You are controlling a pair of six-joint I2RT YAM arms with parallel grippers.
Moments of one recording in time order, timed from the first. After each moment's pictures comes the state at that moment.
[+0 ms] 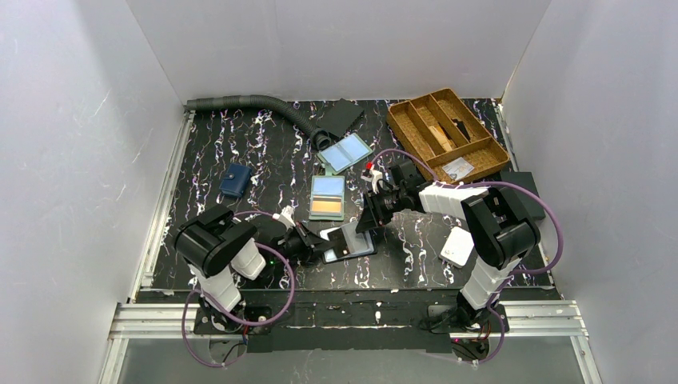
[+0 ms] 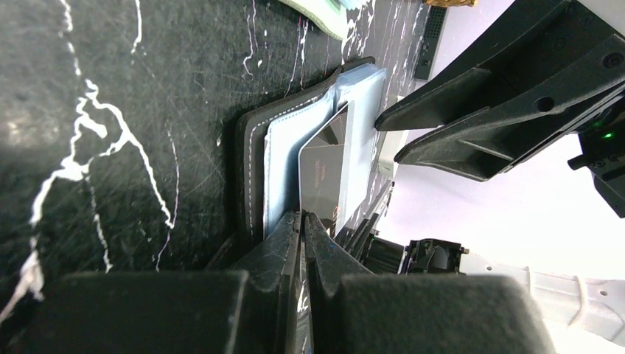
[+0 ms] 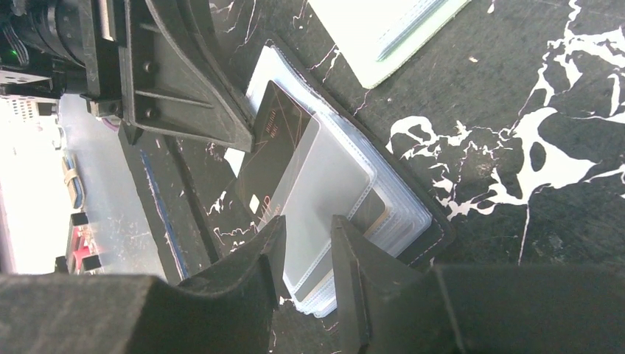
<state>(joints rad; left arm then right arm) -0.61 1.76 0.14 1.17 0.35 -1.32 0.51 1.75 0.89 -0.11 -0.85 0.12</state>
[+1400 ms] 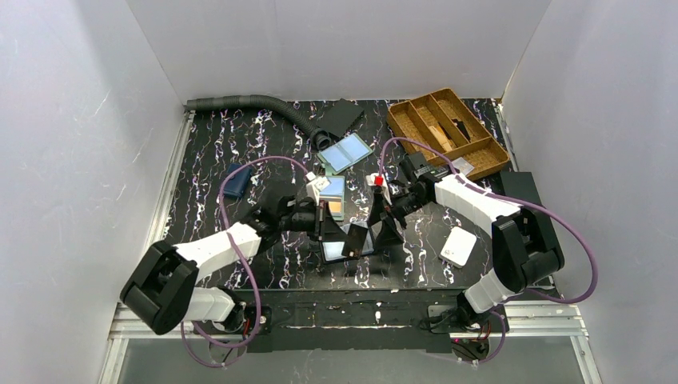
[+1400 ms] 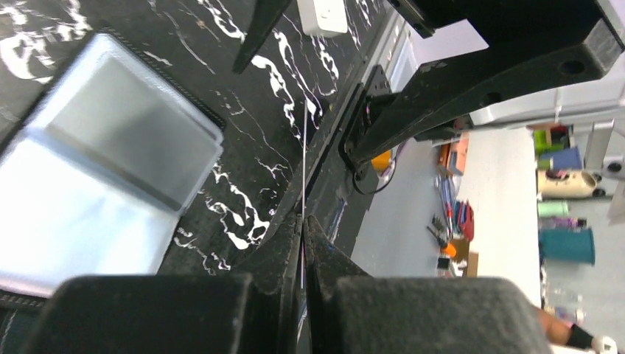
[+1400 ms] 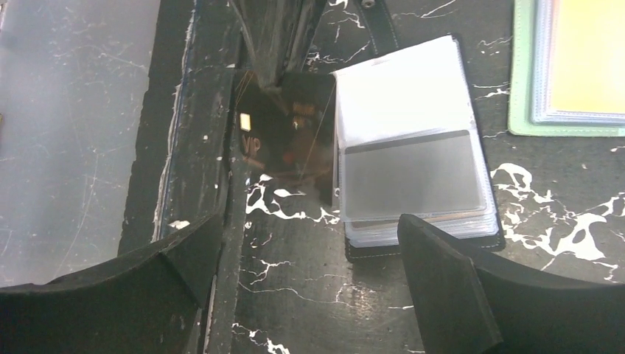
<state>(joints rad) -0.61 1.28 0.53 0.27 0.74 -0.69 0.49 1.55 1.02 -0.75 -1.08 -0.83</state>
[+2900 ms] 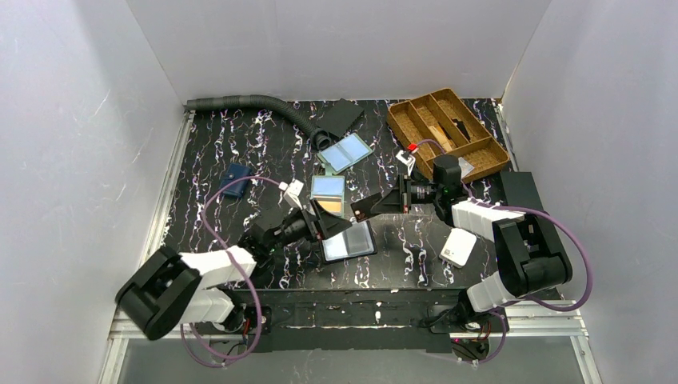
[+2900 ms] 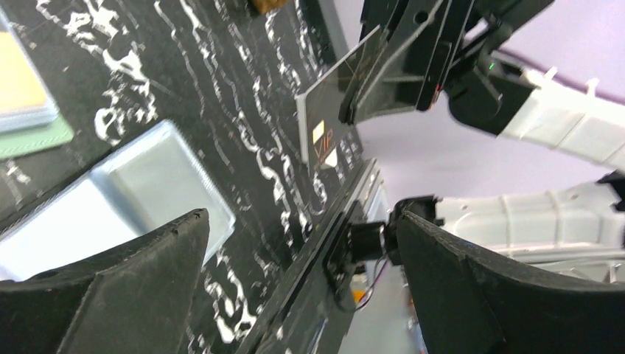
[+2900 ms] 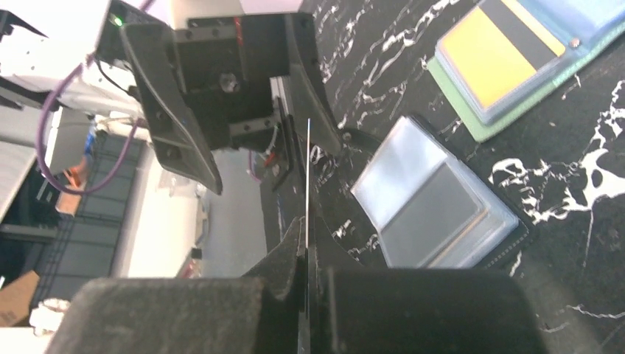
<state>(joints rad) -0.68 1.21 0.27 0.77 0.35 -0.98 0.30 1.50 0.65 0.44 -1.22 0.59</state>
